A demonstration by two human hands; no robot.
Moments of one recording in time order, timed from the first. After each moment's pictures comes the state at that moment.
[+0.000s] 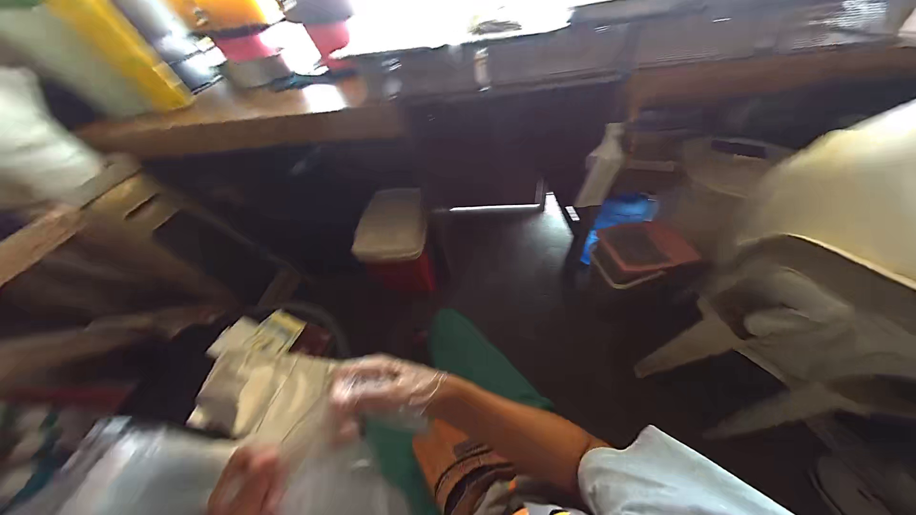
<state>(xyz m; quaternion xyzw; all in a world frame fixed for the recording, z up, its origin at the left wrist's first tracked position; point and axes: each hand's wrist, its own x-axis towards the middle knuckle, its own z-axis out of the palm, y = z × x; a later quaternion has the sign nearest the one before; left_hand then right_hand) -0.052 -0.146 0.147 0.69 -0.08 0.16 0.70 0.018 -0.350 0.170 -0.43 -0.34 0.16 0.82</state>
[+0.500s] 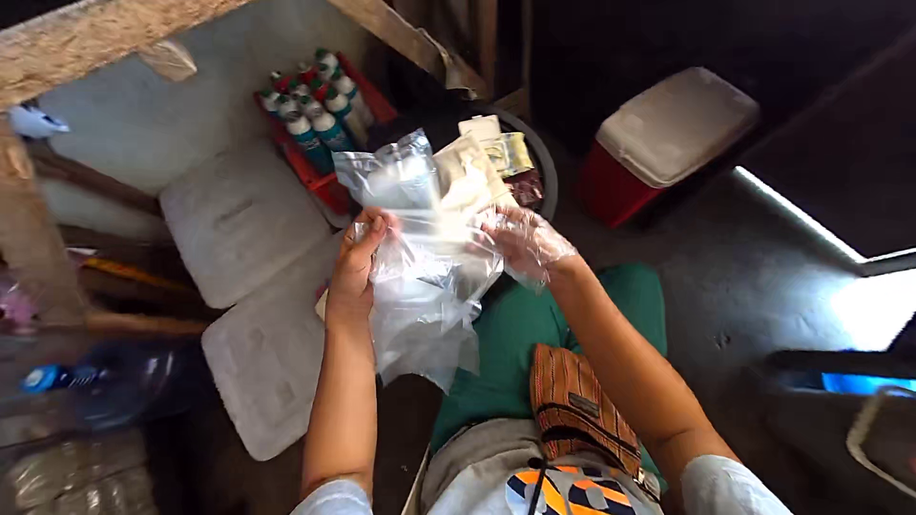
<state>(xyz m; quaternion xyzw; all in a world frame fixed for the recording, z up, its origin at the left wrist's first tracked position) -0.050 -0.014 0.115 0.63 0.06 0.28 0.73 0.097 -0.212 0.126 -0.48 -0.26 0.43 0.72</state>
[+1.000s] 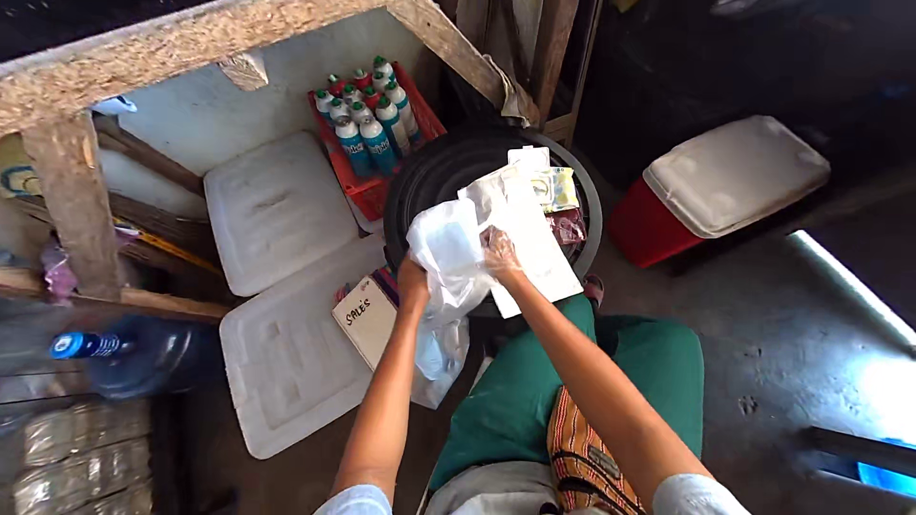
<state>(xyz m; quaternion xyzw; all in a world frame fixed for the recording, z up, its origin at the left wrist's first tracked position) -0.012 0.006 0.030 0.78 0.45 0.16 0.41 0.128 -0.087 0.054 -0.83 -0.29 0.29 0.39</state>
